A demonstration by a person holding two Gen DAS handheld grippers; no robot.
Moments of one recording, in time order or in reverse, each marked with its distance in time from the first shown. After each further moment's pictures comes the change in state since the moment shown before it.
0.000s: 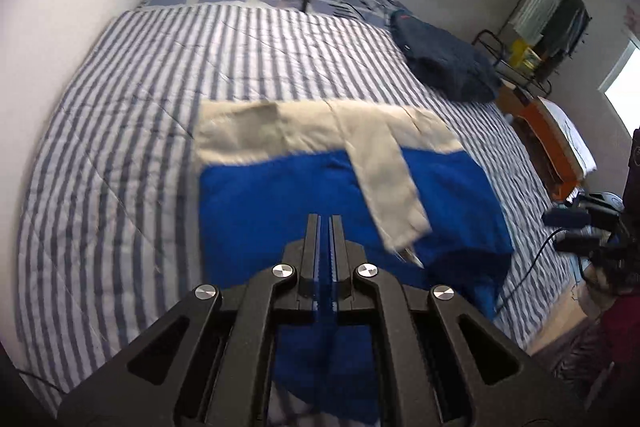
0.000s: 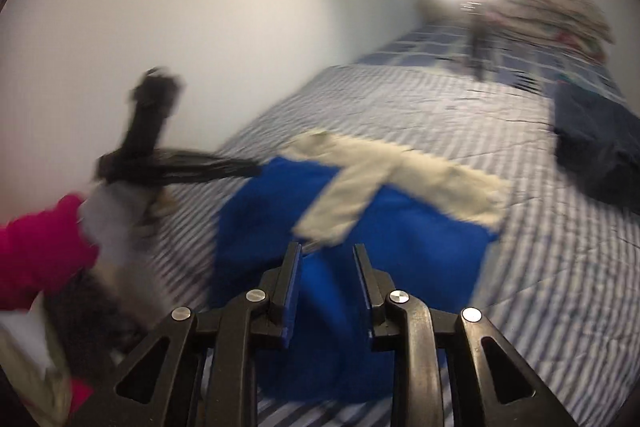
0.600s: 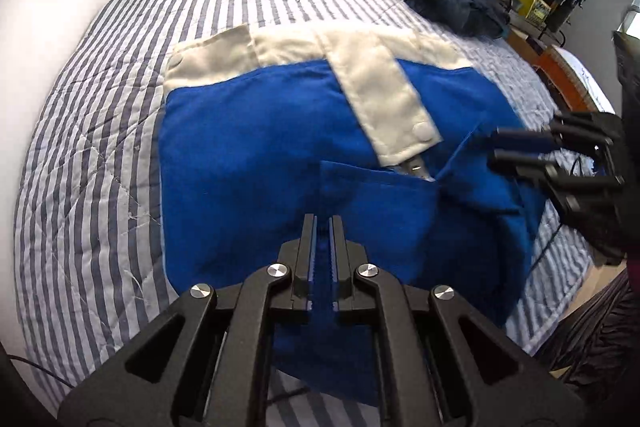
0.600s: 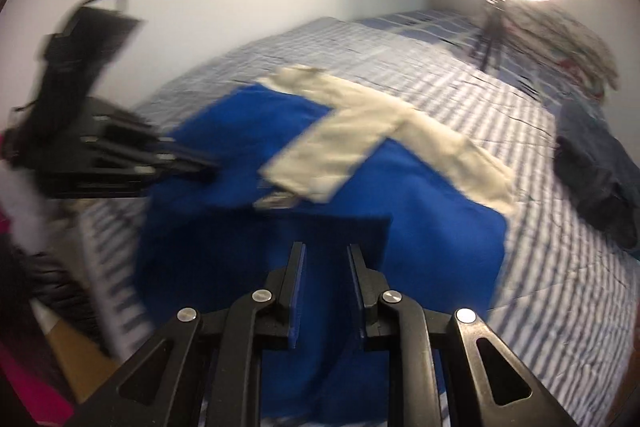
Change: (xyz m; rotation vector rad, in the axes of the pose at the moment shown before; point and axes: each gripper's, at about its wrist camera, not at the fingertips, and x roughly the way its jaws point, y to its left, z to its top) left arm 0.036 -0.020 -0.043 0.097 0.111 0.101; right arm 0.080 -0.020 -0.012 -0.080 0.162 -0.299
